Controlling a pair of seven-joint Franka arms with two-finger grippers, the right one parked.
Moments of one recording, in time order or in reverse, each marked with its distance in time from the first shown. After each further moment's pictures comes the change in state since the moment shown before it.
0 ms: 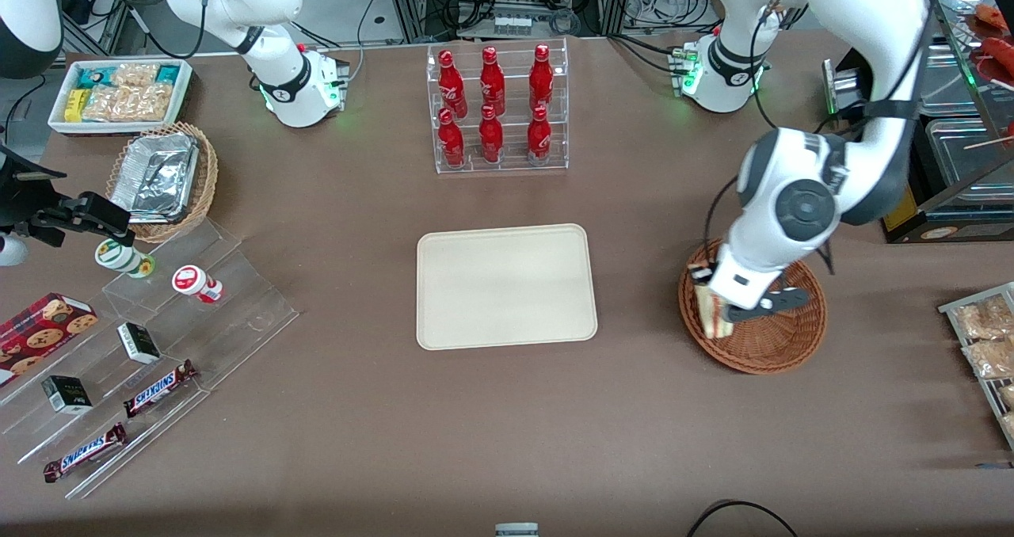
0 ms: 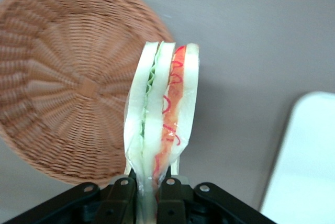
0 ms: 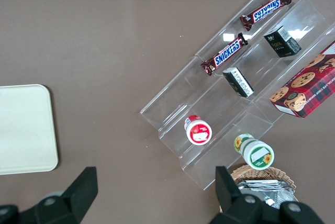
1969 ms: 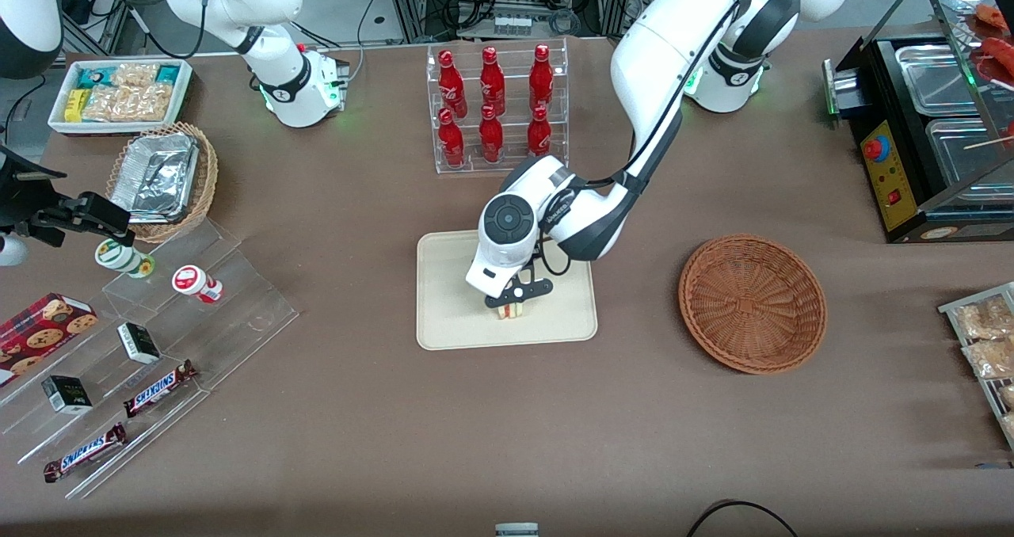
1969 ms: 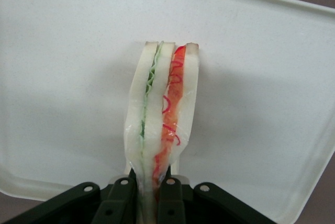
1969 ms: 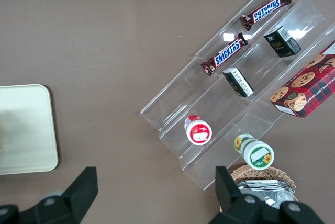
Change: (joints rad) arm -0.448 0.566 -0.030 0.625 -0.118 -0.033 -0.463
